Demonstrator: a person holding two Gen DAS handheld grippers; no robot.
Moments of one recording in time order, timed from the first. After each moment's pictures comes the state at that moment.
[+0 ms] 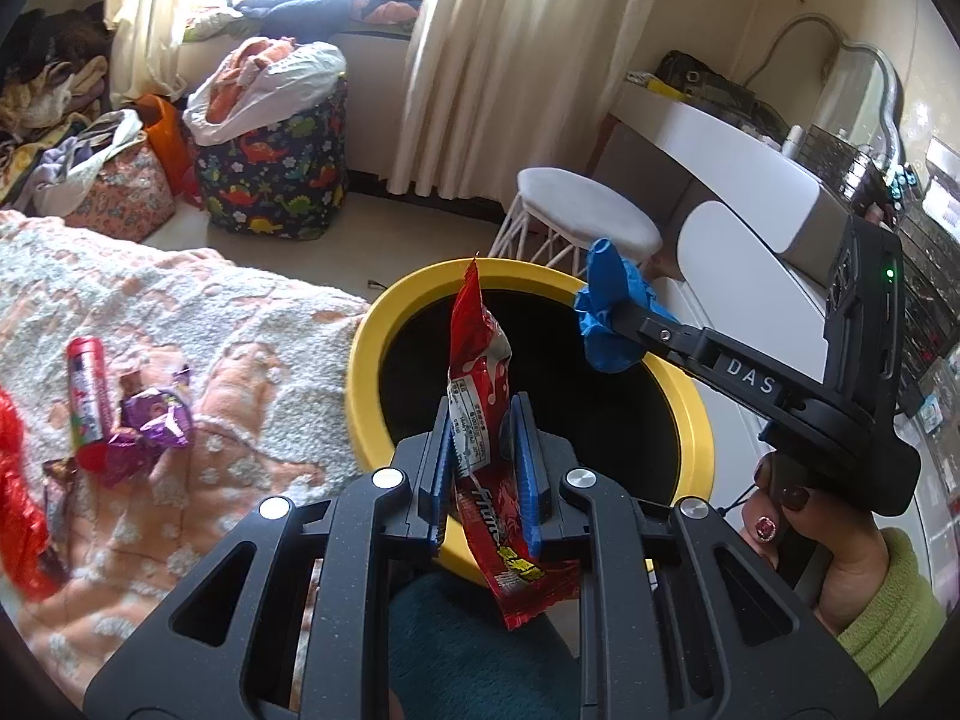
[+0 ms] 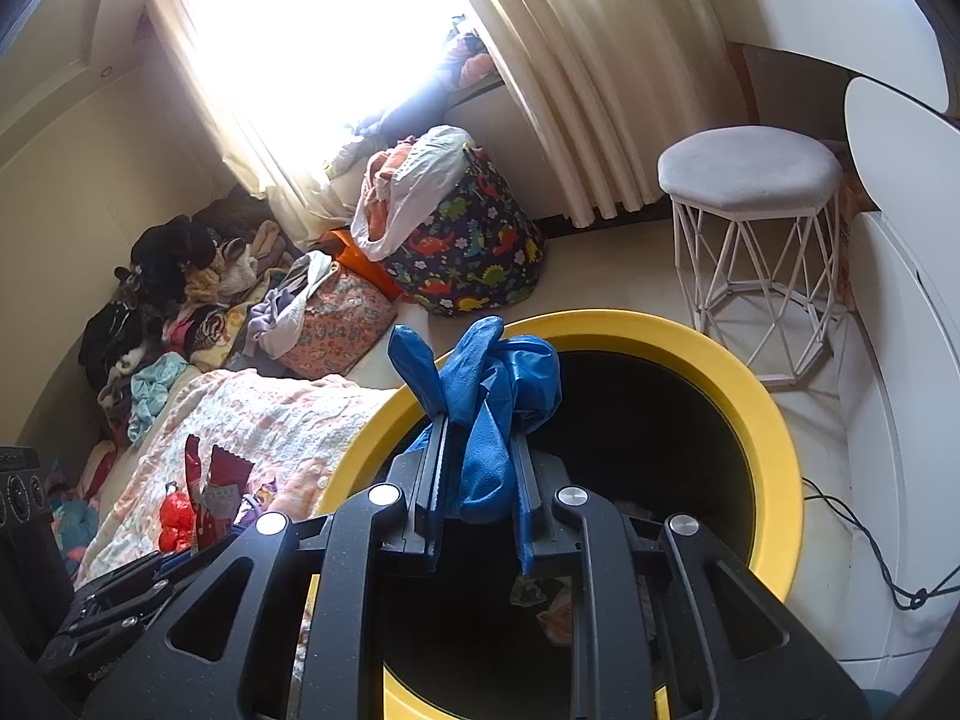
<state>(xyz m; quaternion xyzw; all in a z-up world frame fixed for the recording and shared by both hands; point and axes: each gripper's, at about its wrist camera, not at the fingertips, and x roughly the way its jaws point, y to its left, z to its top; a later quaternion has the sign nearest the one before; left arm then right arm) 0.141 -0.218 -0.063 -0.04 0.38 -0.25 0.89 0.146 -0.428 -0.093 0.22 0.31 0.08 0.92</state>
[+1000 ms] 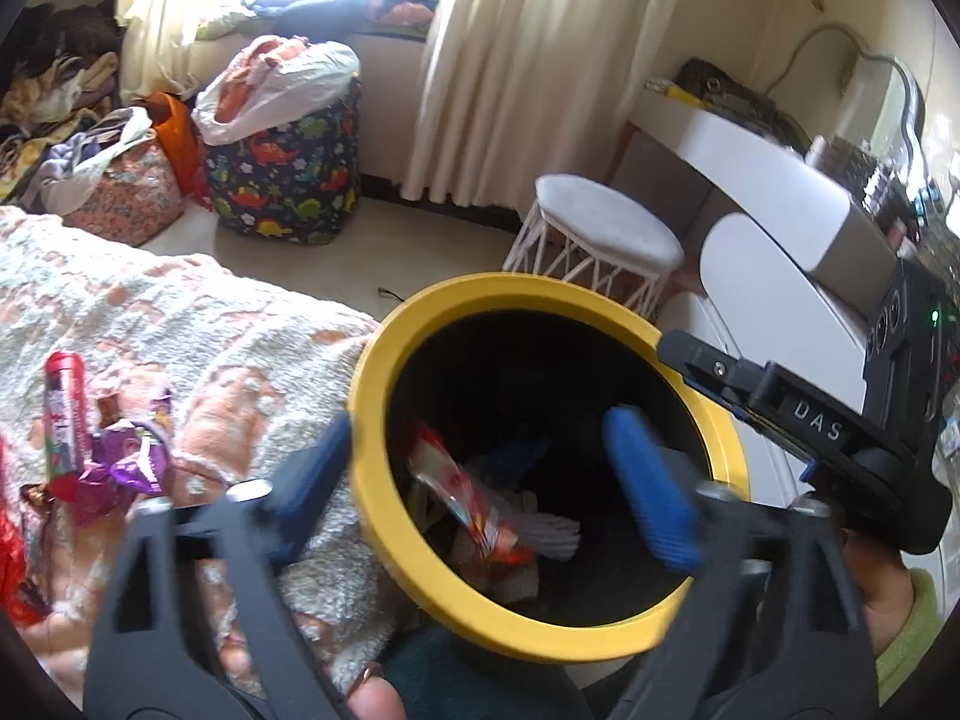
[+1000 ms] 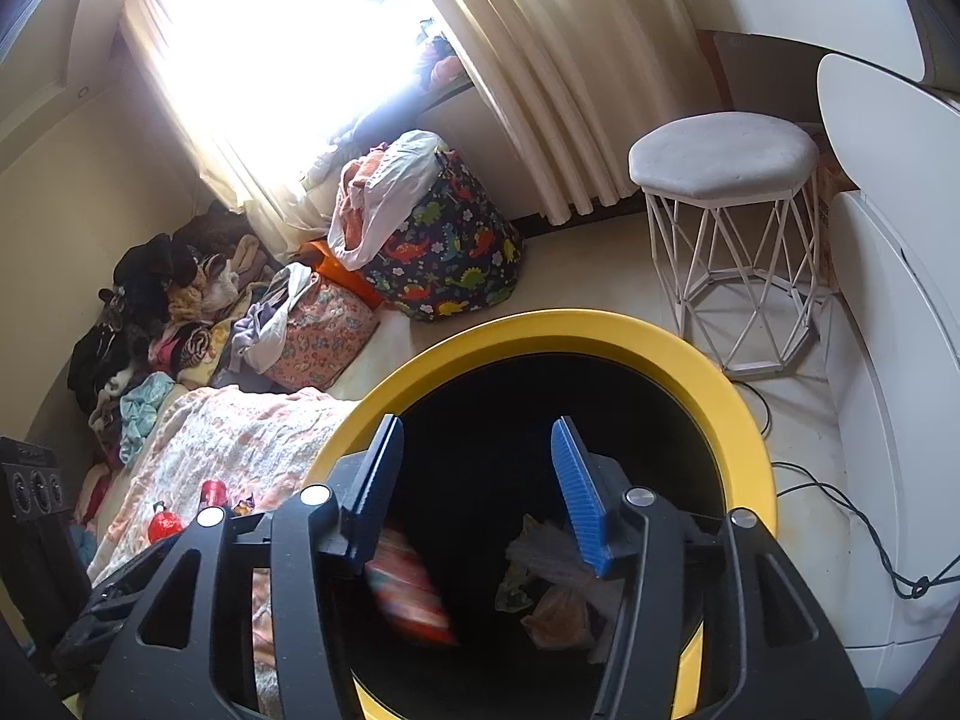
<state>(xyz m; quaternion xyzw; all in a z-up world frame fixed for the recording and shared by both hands) 0.166 -0.224 -0.075 -0.05 0.37 -0.22 0.90 0.149 -0.440 -0.103 0.24 0.31 0.06 0.92</state>
